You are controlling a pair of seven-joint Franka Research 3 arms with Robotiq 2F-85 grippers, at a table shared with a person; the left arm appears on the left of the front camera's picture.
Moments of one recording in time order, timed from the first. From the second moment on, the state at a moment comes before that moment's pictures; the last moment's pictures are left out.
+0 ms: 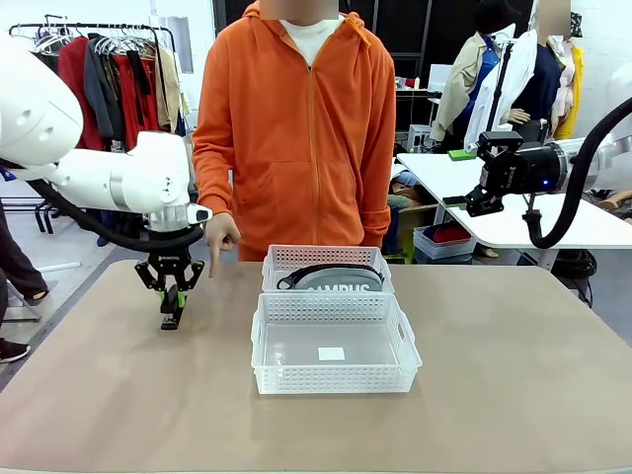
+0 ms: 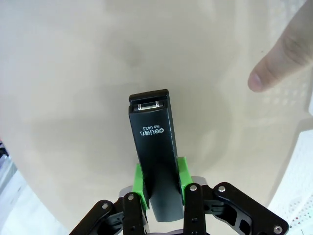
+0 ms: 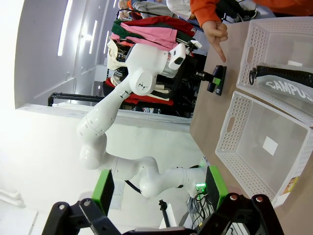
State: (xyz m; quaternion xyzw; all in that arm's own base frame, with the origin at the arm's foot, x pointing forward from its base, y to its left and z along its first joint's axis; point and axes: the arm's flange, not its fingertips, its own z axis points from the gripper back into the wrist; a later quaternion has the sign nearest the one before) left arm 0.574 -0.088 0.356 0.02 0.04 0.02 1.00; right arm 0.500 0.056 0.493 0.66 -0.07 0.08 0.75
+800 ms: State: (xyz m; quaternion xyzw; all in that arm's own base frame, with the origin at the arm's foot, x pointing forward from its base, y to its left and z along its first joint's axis) left arm 0.532 -0.042 0.497 0.01 0.00 -0.01 1.00; right arm 0.500 0.056 0.493 0.66 -0.07 0.08 0.75
